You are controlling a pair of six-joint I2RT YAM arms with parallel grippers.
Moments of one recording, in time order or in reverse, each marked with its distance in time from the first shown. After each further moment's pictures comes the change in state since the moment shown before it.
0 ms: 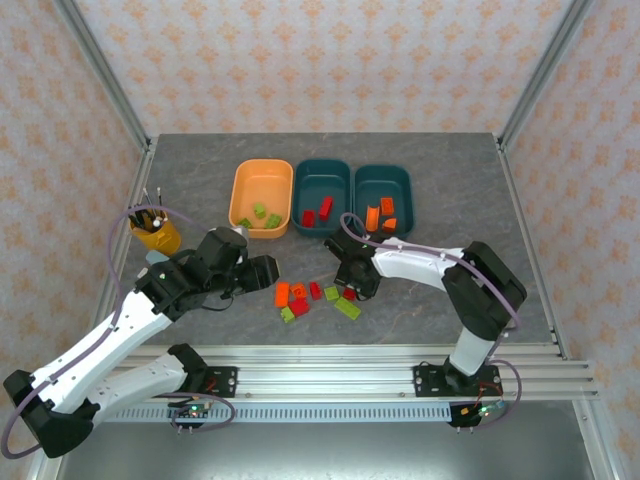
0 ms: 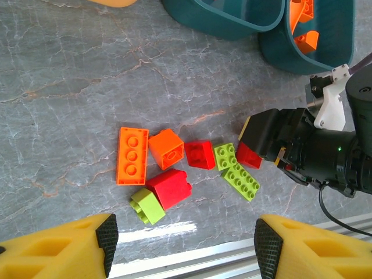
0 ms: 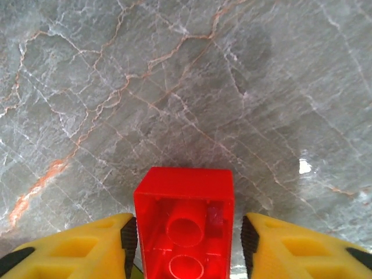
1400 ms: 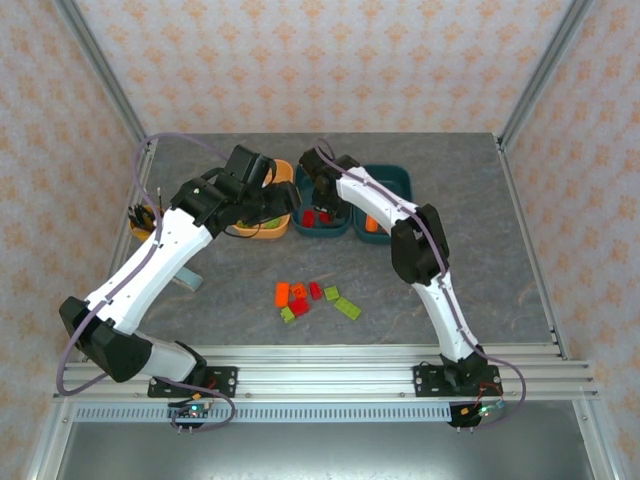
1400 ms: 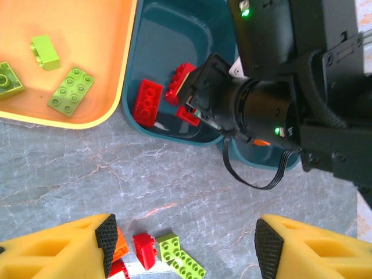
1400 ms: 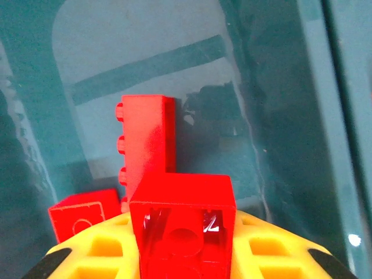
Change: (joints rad) left arm 0.143 0.517 0.591 -0.060 -0.004 0.053; right arm -0.172 0.651 1.137 -0.409 0.119 -0.263
